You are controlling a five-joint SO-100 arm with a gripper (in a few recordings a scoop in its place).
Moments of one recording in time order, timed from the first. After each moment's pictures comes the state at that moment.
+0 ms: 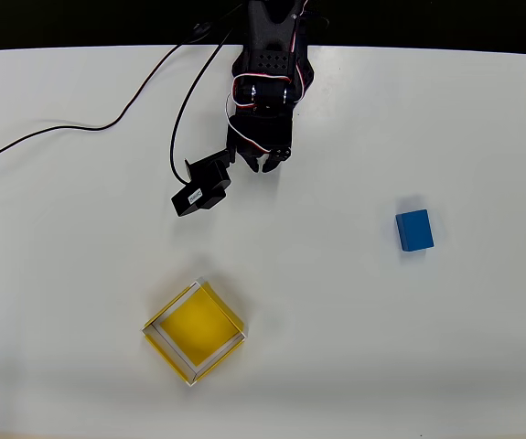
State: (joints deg) arm -0.4 190.0 178.7 76.9 -91.9
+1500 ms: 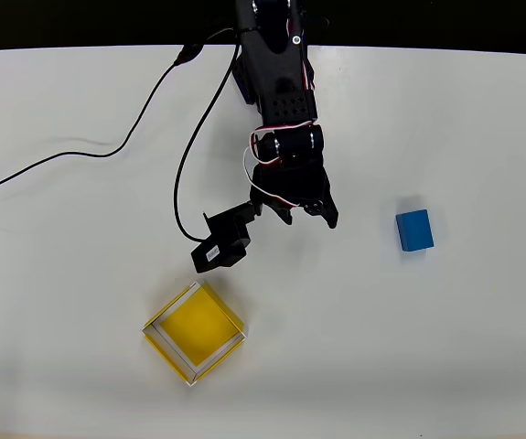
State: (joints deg) arm -17.8 124.5 125.7 59.9 -70.3
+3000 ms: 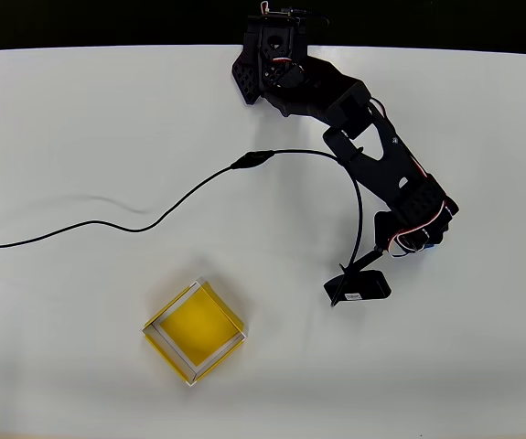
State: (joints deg) arm -49.5 56.5 69.9 73.2 -48.8
